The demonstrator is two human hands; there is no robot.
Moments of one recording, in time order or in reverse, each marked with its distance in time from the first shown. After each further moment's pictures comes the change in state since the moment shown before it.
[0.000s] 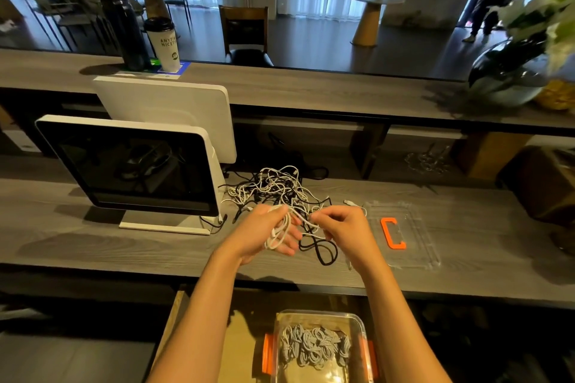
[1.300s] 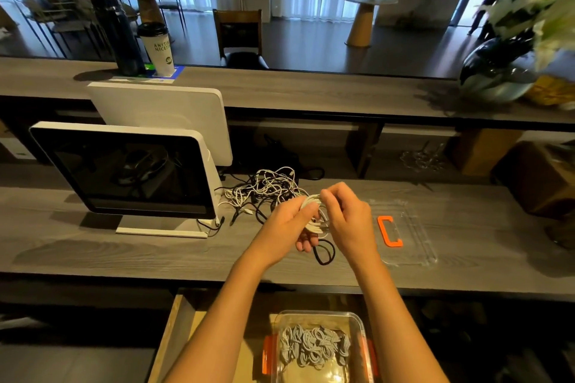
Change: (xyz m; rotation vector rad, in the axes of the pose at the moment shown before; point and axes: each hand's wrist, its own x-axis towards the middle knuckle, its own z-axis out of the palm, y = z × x) left_hand -0.003 0.011 0.044 0.238 0.014 0.370; right_hand -0.009 -0.020 0.001 -0.273 0.250 -0.354
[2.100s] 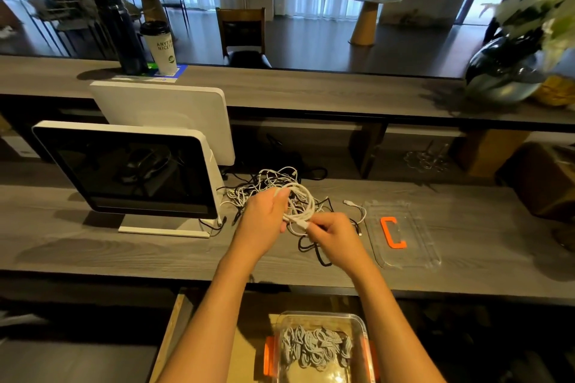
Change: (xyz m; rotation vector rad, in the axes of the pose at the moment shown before) left_hand 0.002 0.000 -0.025 0.304 0.374 0.006; right_hand -0.006 0.017 0.013 0.097 -0.416 0.125
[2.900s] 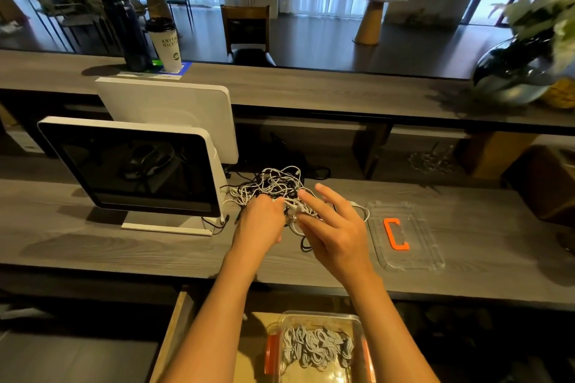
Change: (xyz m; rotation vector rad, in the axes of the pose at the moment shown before) left_hand 0.013 -0.005 0.002 0.400 -0.053 -0.396; right_hand -0.001 0.001 0.008 -0.667 0.437 -0.804
